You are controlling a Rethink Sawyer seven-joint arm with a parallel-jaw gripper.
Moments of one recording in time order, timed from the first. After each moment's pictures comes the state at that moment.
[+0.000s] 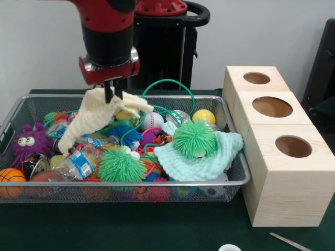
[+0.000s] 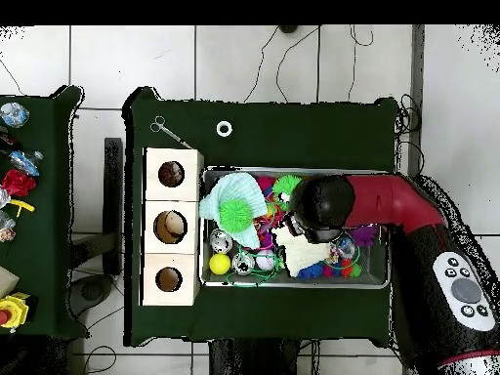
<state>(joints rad) -0.68 -0.69 0.48 1.56 -0.54 1.07 1.36</state>
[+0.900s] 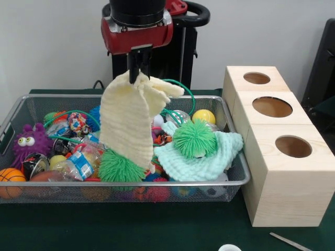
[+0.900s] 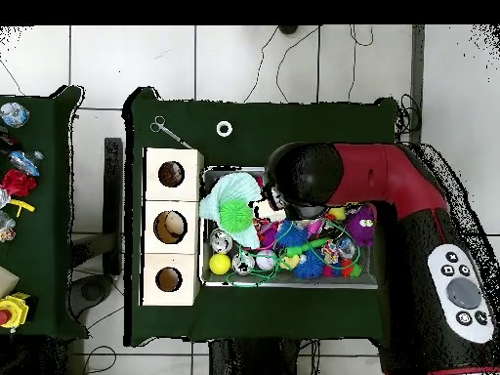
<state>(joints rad) -0.60 -0.77 0.48 1.48 -0.43 1.11 1.36</state>
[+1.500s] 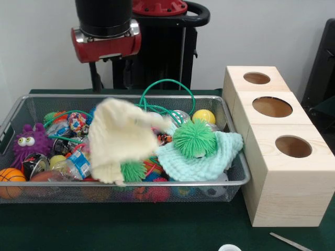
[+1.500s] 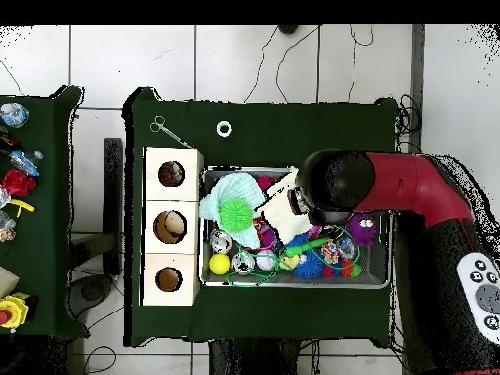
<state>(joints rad) -0.69 -0.74 0.49 1.49 -0.45 1.09 1.36</state>
